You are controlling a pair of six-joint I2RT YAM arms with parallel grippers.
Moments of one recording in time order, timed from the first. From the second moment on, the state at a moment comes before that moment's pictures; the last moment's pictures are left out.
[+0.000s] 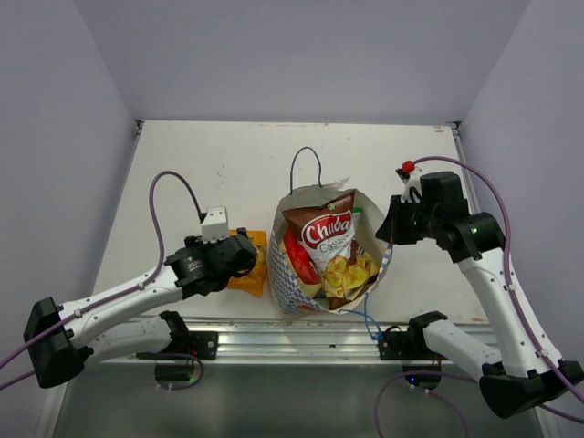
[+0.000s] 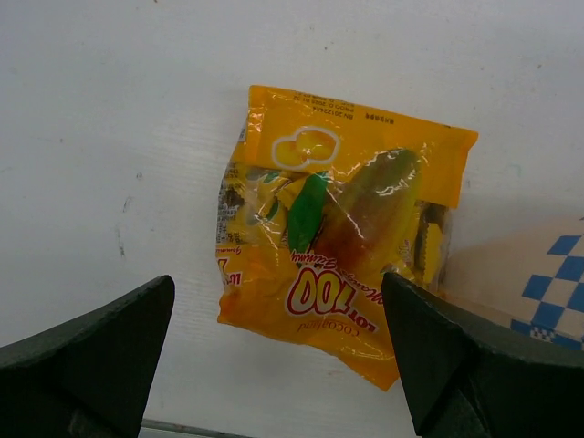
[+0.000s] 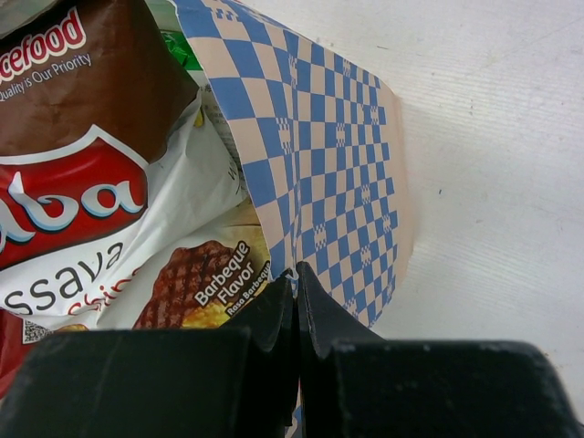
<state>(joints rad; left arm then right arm) -0.95 1.00 0.76 -0.85 -0.77 -0.96 0.30 0.97 1.18 -1.04 -0.23 0.29</state>
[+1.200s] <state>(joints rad) -0.81 1.05 1.37 -0.42 -0.18 -0.52 0.30 0.97 1.20 -1.05 -0.25 0.29</state>
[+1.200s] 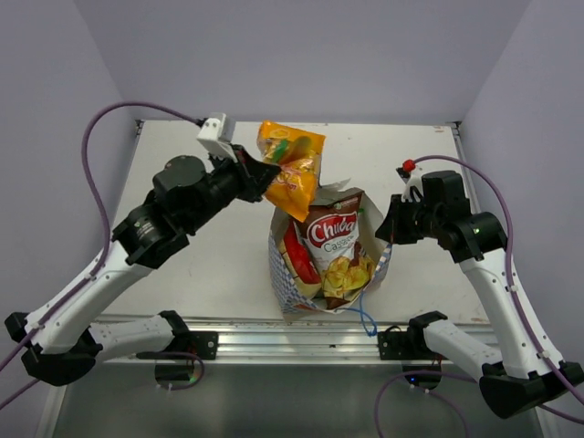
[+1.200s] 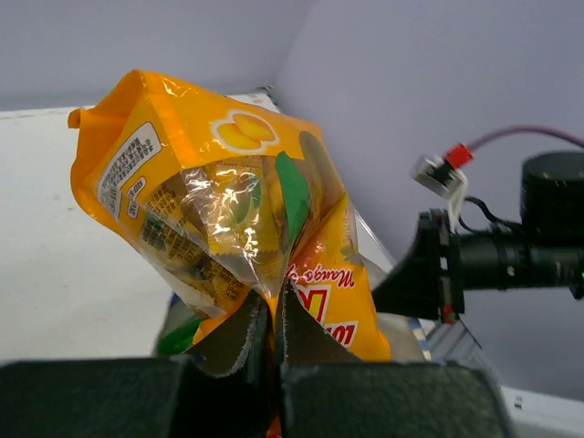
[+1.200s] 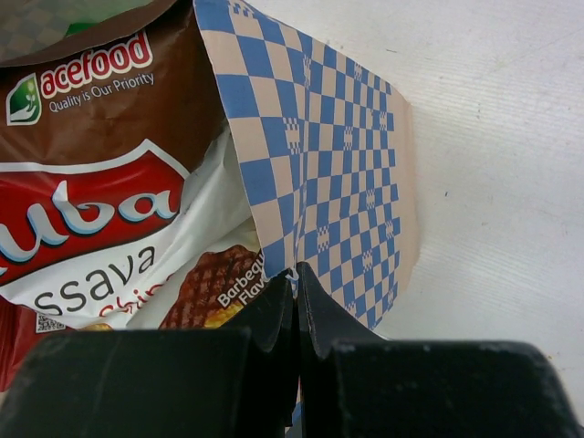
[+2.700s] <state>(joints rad) -1.39 1.61 1.68 -0.89 -0.52 -0.54 0.30 0.97 1.20 -1.09 -0.20 0.29</state>
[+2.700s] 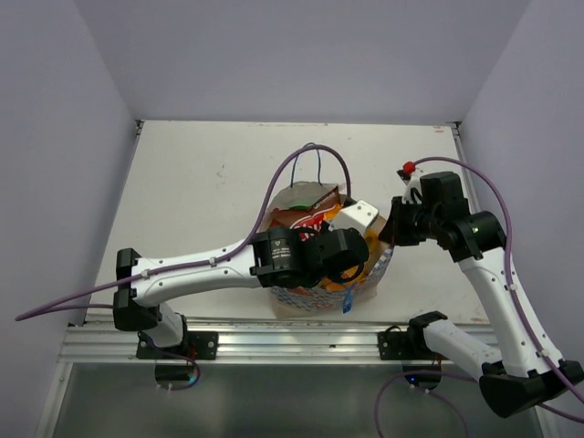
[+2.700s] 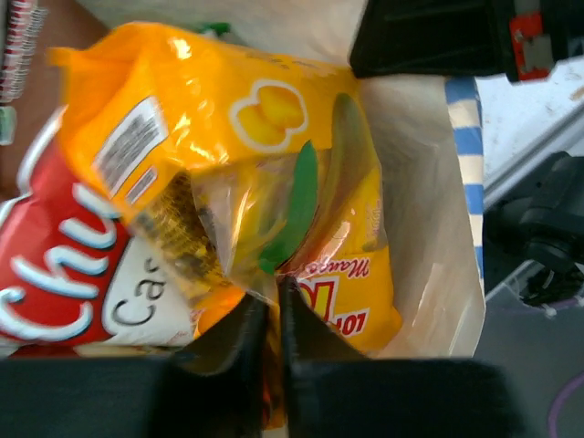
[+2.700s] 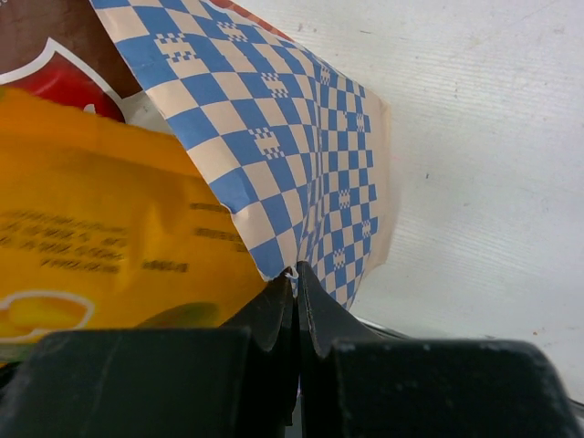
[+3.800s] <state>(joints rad) -1.39 1.18 1.40 -1.27 -0.70 -1.24 0.30 0.98 1.20 -1.08 -0.23 0.29</state>
